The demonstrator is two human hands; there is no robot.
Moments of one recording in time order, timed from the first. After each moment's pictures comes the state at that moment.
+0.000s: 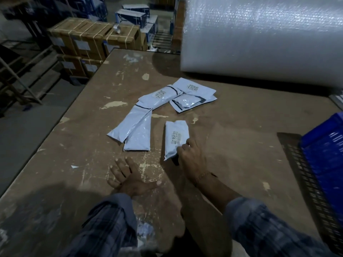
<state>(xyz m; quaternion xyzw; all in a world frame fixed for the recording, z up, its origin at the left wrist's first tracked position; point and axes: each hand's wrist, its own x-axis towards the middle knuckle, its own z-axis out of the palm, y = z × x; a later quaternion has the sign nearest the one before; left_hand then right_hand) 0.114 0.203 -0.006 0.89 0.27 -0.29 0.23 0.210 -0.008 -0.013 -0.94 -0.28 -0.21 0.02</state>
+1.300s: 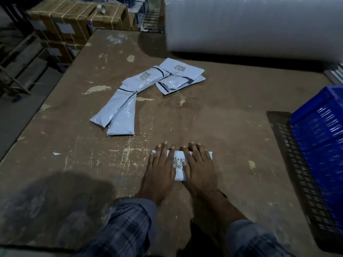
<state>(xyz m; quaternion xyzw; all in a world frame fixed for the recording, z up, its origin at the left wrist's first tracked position) 0.098 0.078 -0.101 0.99 -0.08 0.03 0.11 0.121 -0.105 -0.077 -0.98 -0.16 -0.06 0.14</state>
